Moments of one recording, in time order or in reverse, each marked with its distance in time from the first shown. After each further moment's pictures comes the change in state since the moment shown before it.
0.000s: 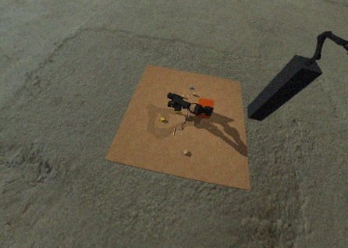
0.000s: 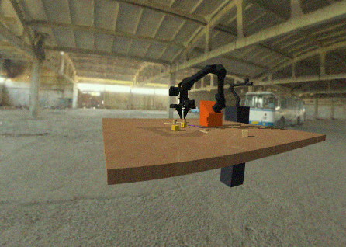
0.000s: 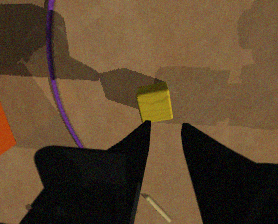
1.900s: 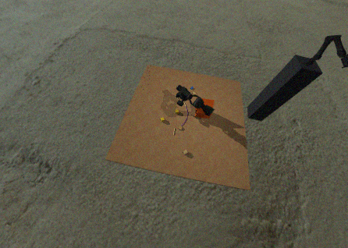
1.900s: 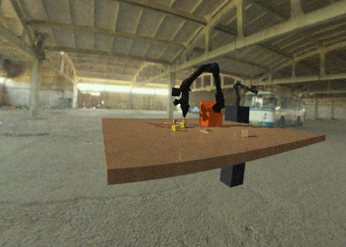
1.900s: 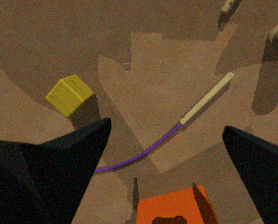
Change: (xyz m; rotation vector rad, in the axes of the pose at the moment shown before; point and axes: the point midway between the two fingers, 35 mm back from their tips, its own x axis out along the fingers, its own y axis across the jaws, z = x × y) arm -0.004 0.065 -0.085 2.082 -0.007 -0.013
